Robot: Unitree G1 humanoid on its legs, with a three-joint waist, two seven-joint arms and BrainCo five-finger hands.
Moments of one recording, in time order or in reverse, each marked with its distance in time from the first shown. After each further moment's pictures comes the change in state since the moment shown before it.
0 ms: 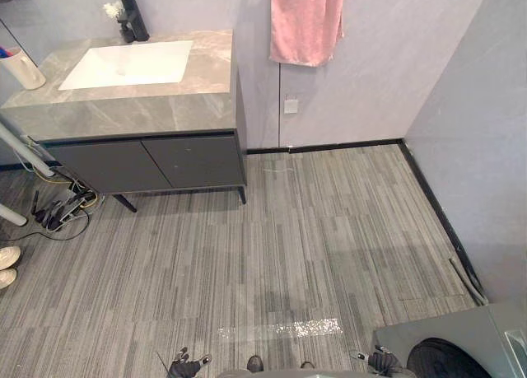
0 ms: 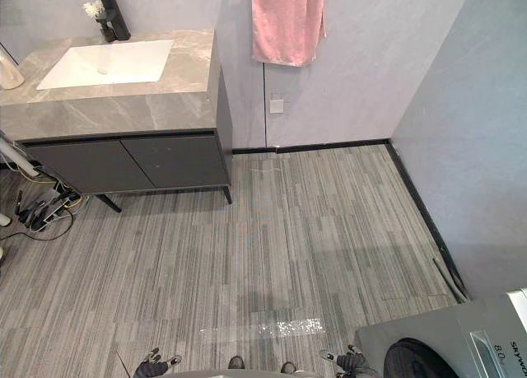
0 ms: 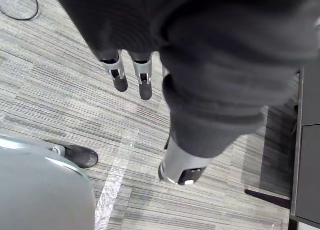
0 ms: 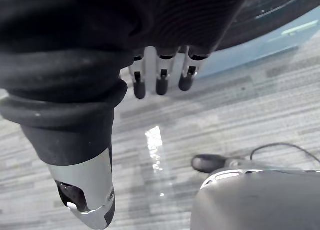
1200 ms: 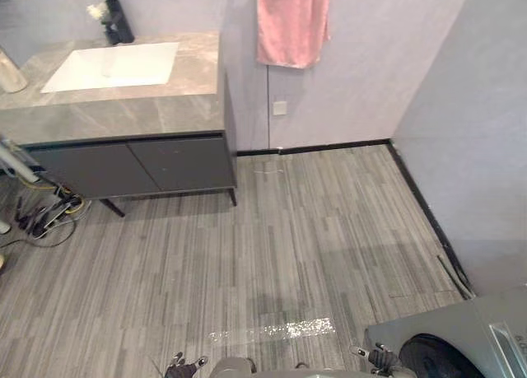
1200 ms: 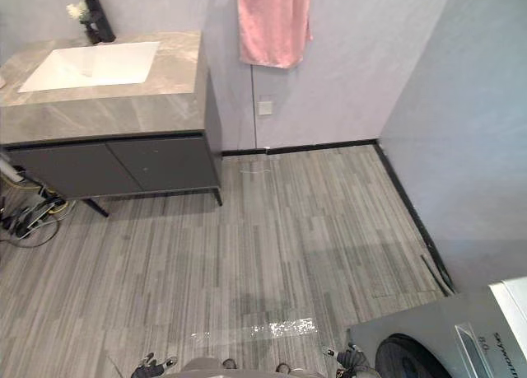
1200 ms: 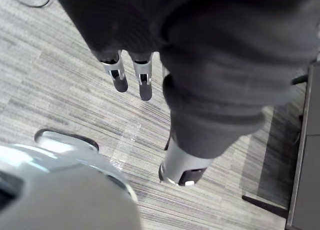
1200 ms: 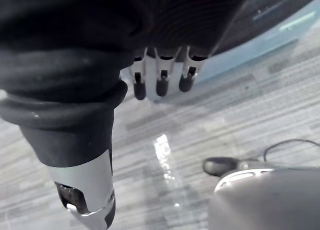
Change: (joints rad) left arm 0.021 -0.043 0.187 -0.032 -0.079 0.022 -0.002; right arm 0.028 0.002 0.050 -0.081 0.081 0.000 -0.021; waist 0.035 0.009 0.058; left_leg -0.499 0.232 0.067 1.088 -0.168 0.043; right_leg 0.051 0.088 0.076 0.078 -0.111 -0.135
